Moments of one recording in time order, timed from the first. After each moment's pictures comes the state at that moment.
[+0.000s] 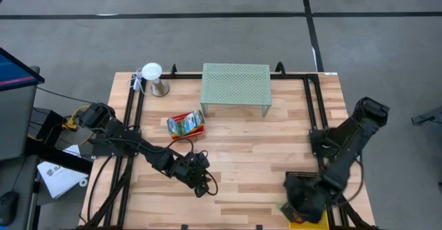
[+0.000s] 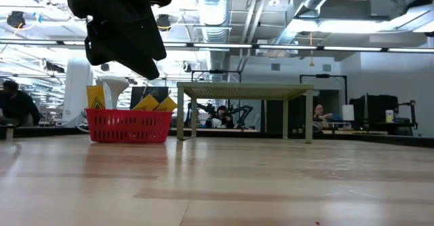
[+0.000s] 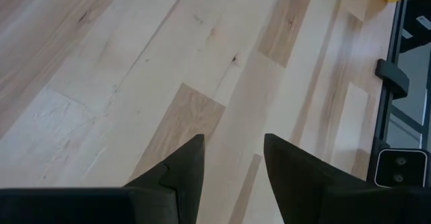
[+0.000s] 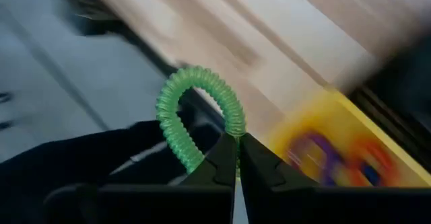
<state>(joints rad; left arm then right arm) -0.51 1.67 1.03 -0.28 -0.31 -0.94 0.97 1.50 1.10 -0.69 0.12 1.86</state>
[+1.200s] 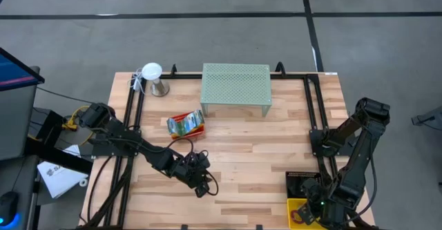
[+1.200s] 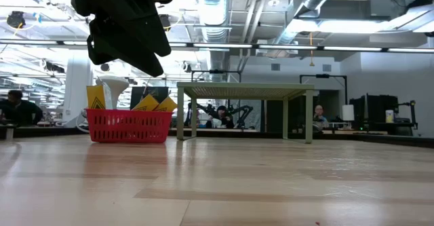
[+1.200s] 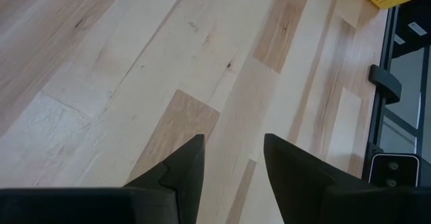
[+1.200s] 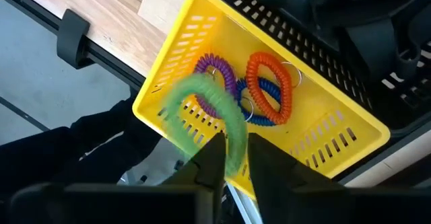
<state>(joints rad) -0.51 1.67 1.03 -0.26 -0.31 -0.94 1.15 1.49 1.09 -0.87 0.04 2.14</state>
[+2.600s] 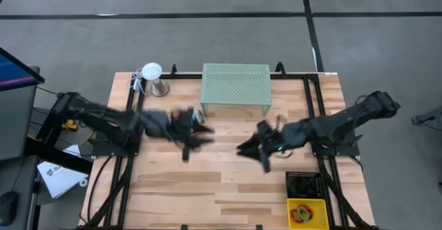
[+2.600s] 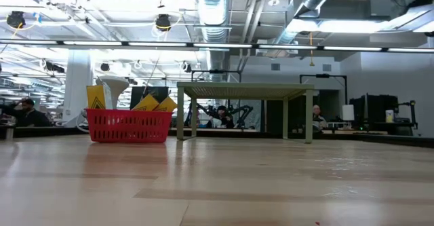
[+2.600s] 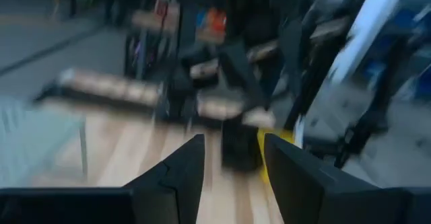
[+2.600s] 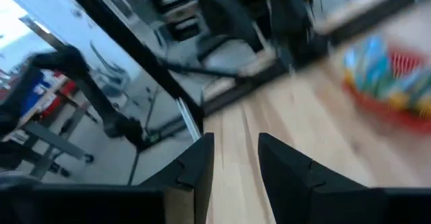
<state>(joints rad) -0.24 1.20 0.99 0.06 -0.23 -0.27 0.37 1.28 1.10 -0.07 0.23 0.67</state>
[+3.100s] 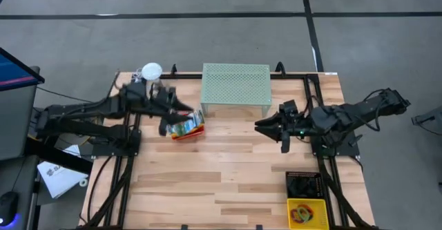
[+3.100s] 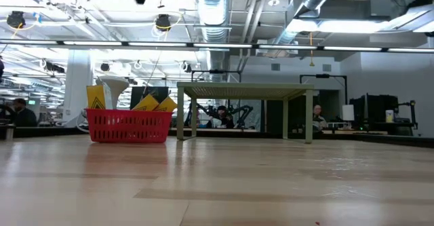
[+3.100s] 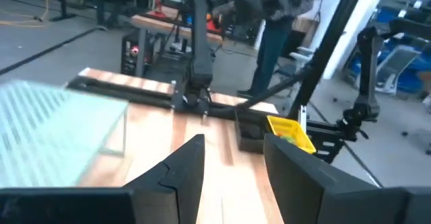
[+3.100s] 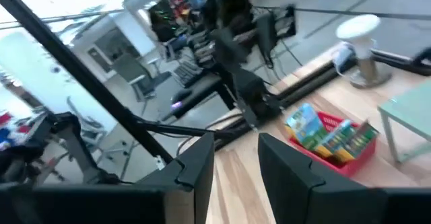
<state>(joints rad) 0.17 0.86 0.78 -0.03 0.23 -0.19 0.37 1.04 1.06 -0.16 0.45 0.63</state>
